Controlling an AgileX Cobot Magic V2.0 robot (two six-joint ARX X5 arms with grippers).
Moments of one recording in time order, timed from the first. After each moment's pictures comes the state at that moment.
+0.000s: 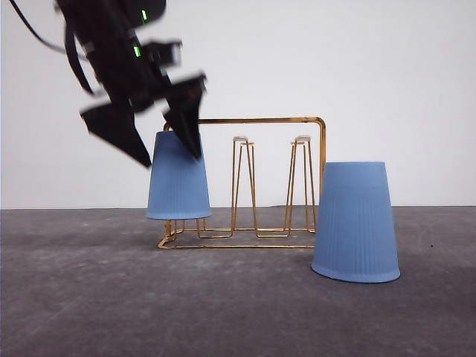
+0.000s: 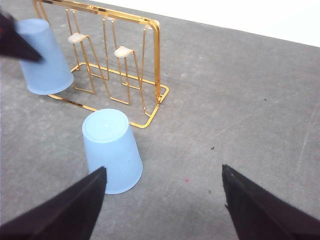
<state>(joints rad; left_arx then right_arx) -0.47 1.68 1.38 -0.63 0.08 -0.06 0.17 0.38 0.65 -0.68 -0.20 -0.06</state>
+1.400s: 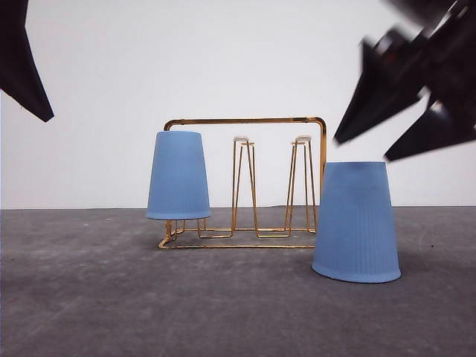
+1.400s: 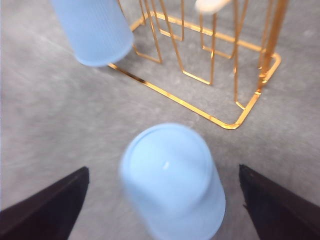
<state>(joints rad) -0.47 0.85 0.76 -0.75 0.14 -0.25 0.35 1.15 0.65 -0.15 -0.34 0.00</state>
